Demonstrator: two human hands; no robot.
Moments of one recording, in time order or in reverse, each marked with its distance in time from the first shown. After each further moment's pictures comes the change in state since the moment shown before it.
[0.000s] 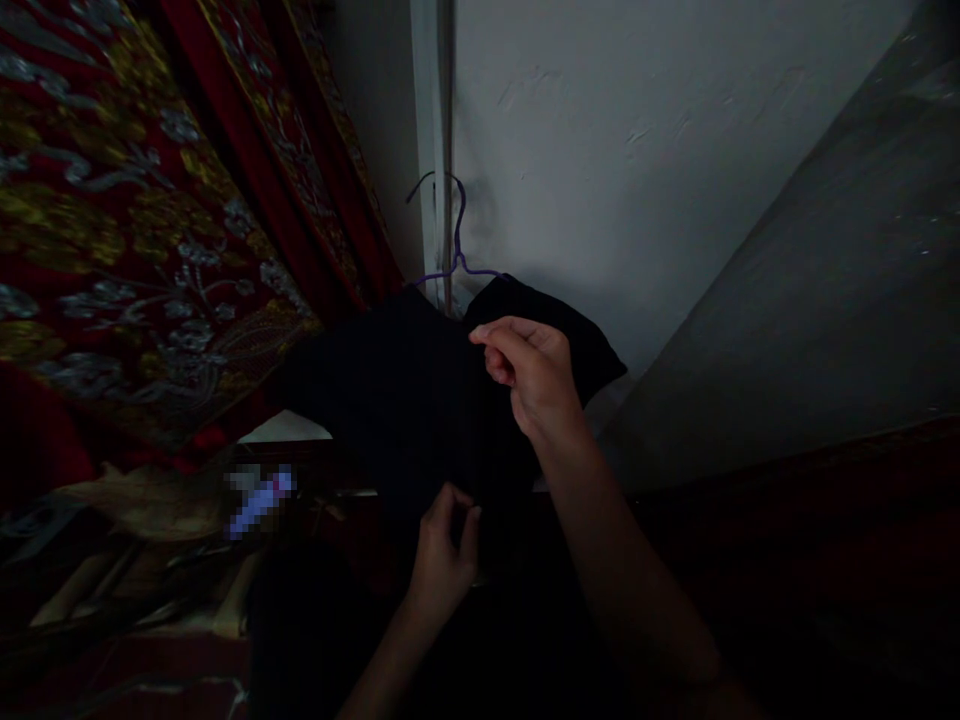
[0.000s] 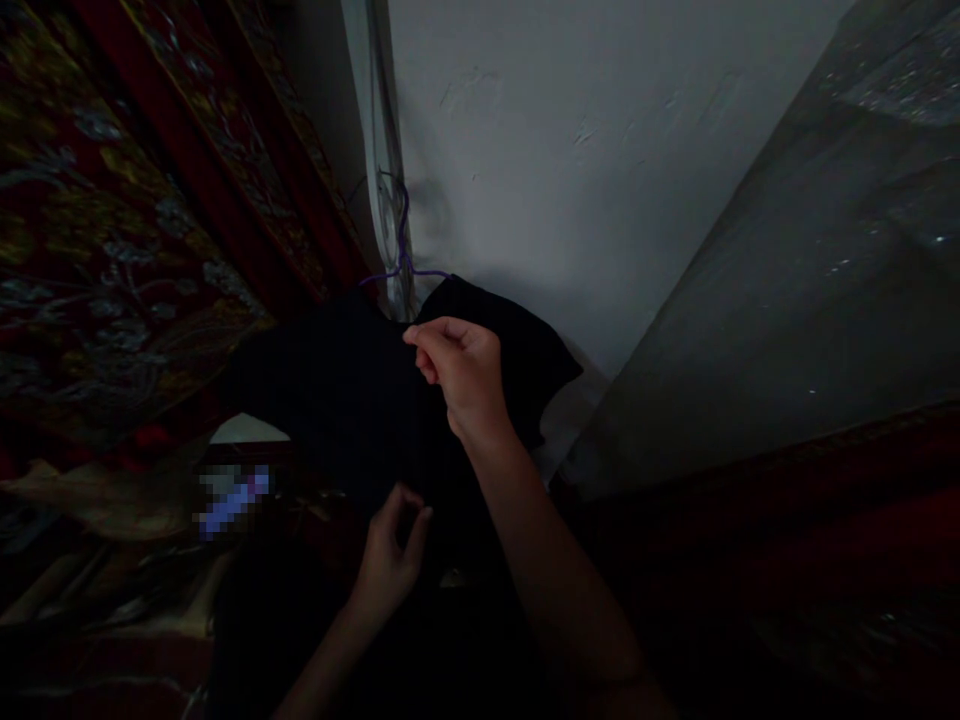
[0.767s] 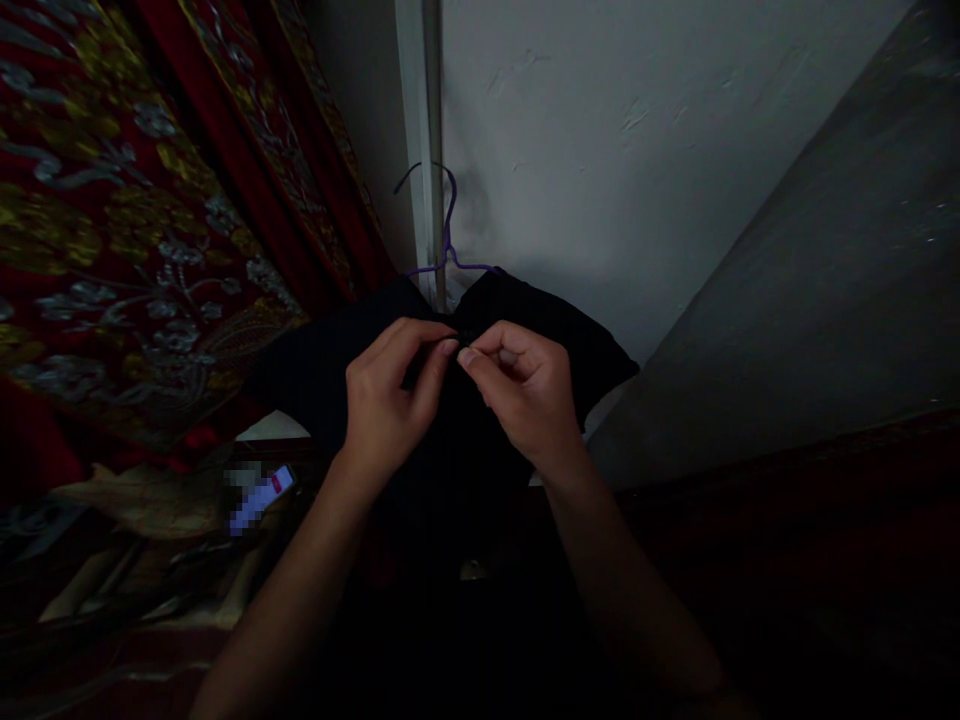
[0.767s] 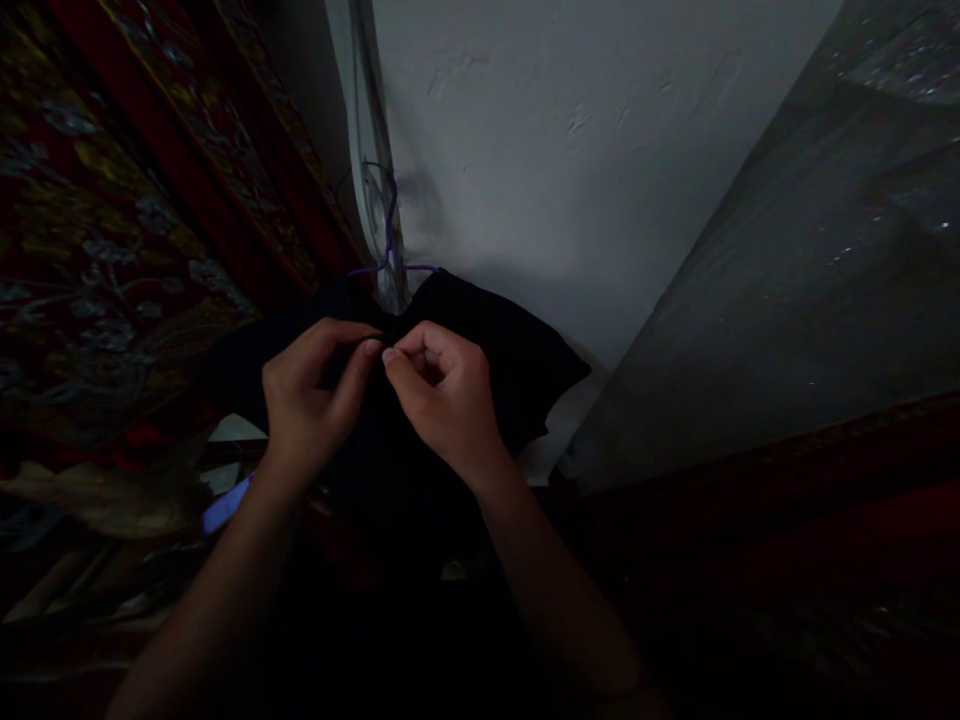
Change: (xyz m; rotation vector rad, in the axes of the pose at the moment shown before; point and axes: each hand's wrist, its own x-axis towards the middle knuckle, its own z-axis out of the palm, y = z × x) left_hand 0.141 0.122 -0.078 0.279 0.246 0.697; right_hand -0.033 -0.011 -0.005 -0.207 -0.126 -0.223
